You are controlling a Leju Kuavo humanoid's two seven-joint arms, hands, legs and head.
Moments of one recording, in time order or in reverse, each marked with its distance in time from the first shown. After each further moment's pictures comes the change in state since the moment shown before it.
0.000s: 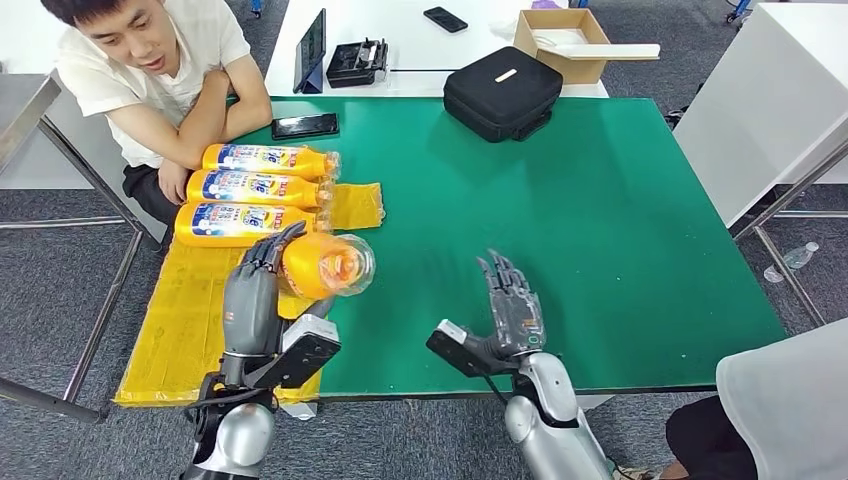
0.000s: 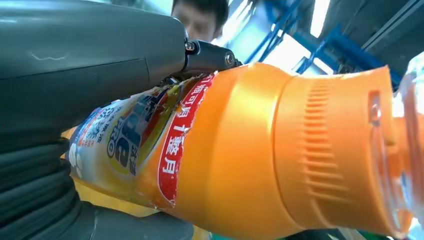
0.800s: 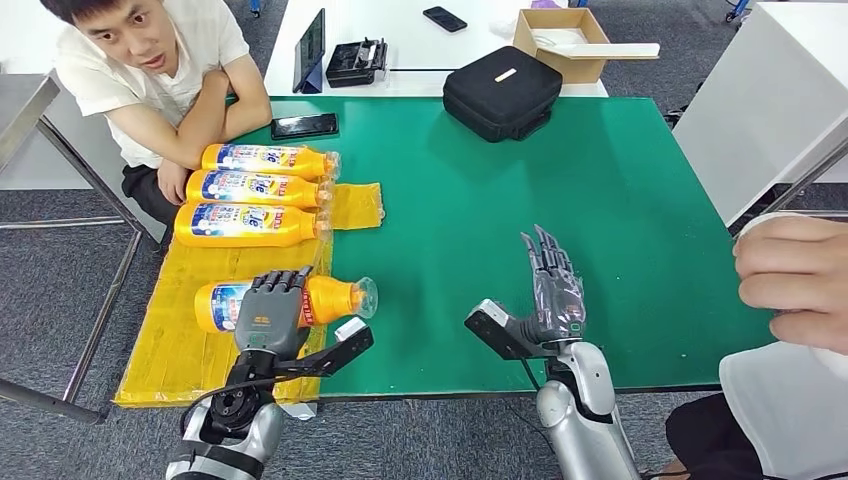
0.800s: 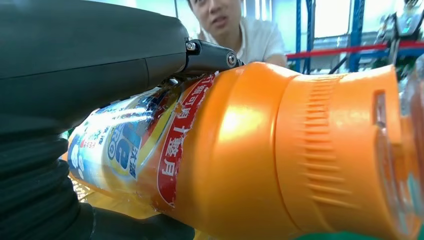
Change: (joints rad) left arm -0.124 0.092 -0.002 0.333 -0.580 -0.086 0.400; right arm 0.024 -0.011 -0.135 -0.136 -0.074 0.027 -0.097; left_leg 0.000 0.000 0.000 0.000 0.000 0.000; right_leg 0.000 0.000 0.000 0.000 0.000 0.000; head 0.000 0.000
